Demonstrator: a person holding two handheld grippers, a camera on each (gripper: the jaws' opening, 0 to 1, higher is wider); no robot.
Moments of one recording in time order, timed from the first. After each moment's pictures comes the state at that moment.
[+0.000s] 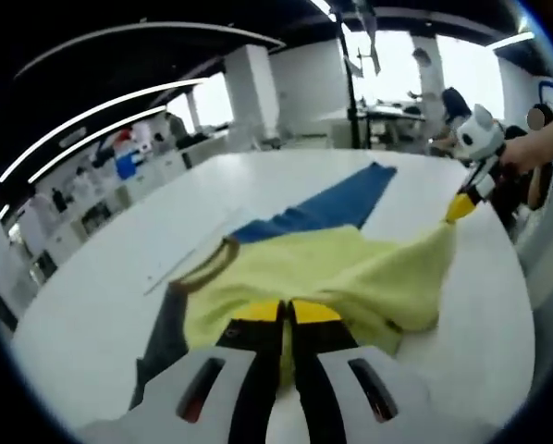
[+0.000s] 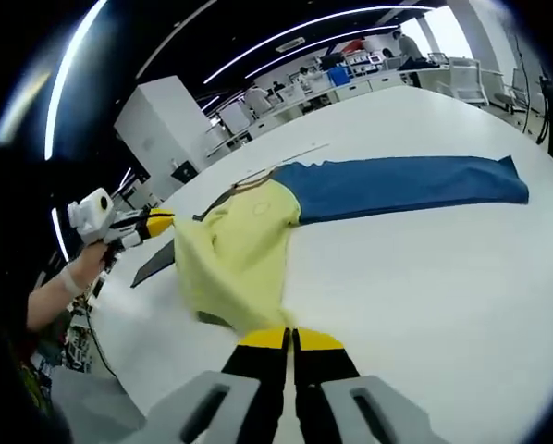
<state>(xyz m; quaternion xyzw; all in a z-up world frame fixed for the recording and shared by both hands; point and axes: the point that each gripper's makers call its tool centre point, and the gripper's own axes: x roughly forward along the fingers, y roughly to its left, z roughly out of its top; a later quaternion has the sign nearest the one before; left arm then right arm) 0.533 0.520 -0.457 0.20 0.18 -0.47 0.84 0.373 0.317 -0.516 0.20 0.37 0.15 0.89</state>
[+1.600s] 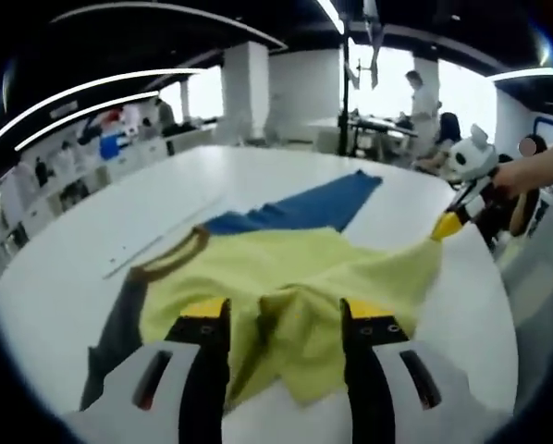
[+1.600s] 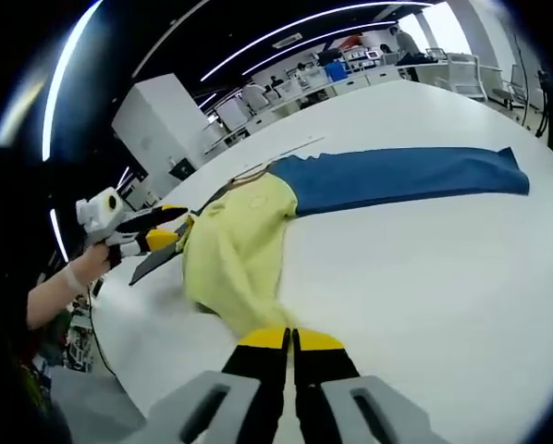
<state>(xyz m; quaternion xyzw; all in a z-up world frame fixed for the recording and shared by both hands) 0.515 0.506 -0.472 0.13 0.21 -0.52 0.82 0.370 0.317 -0.523 0.20 0.38 0.15 0.89</state>
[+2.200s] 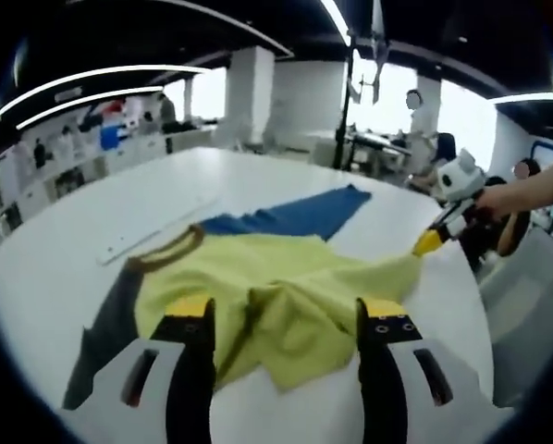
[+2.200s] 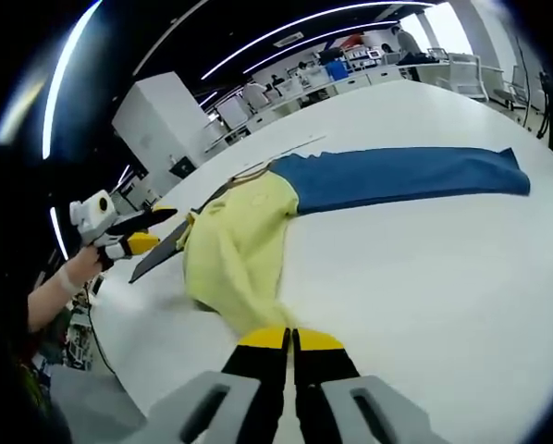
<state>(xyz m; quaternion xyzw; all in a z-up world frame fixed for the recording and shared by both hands) 0.496 0.521 -0.460 0.09 0.22 -0.53 0.82 0.369 0.319 -0.522 0.20 0.38 0.15 0.89</state>
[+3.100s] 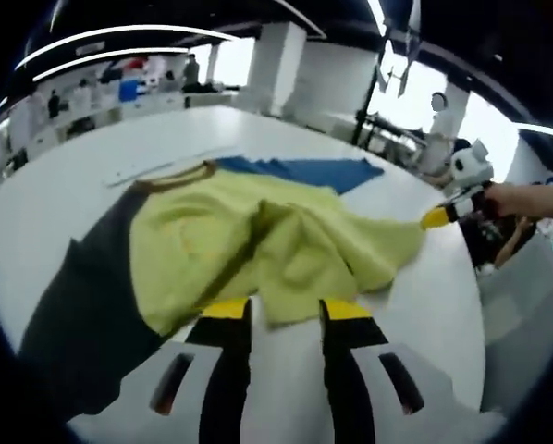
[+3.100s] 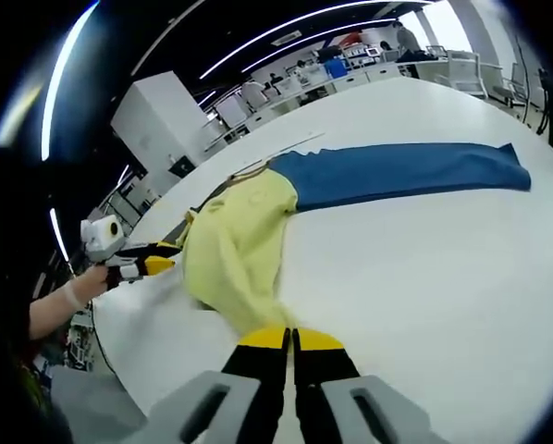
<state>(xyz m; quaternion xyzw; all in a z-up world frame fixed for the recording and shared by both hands) 0.483 0.554 -0.517 0.05 0.31 -0.48 0.82 0.369 0.319 -0.525 0.20 0.39 0.15 0.89</state>
